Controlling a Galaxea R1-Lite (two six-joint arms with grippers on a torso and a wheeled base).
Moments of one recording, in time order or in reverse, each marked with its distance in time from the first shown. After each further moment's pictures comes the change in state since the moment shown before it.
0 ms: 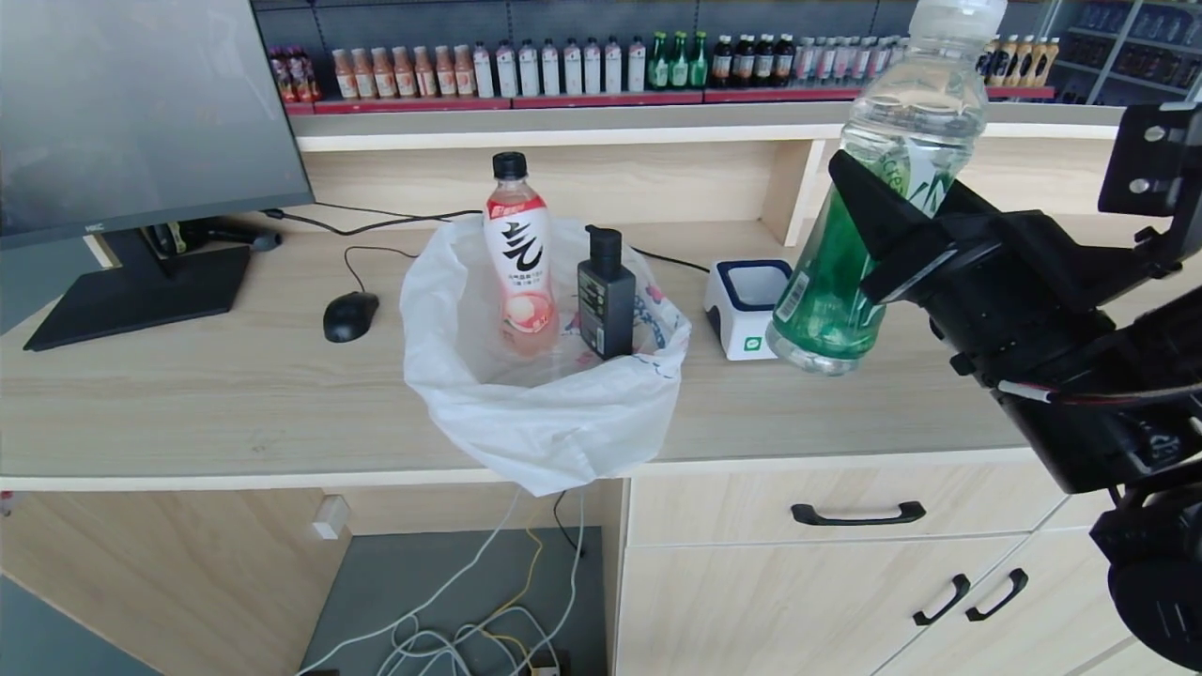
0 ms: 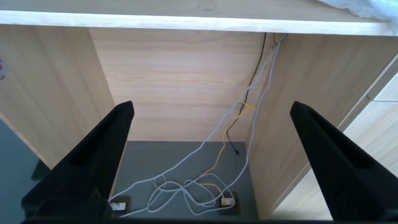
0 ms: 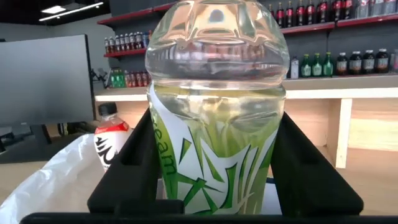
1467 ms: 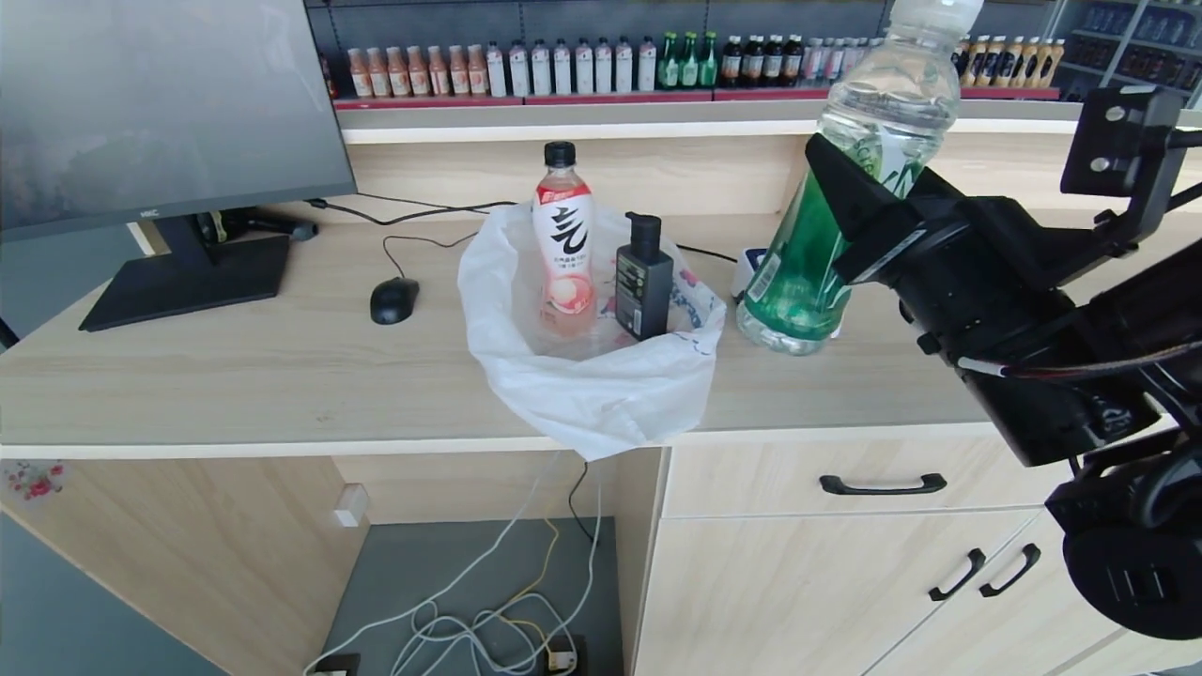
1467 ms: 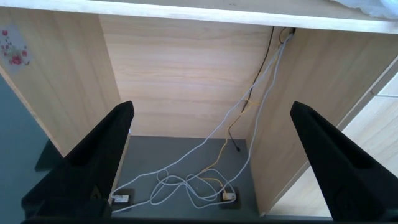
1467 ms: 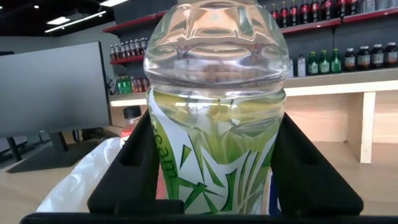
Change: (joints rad) left arm 0.000 0.000 0.000 -0.002 0.000 -0.031; right arm -0.007 0.048 -0.081 0.001 0.003 0.036
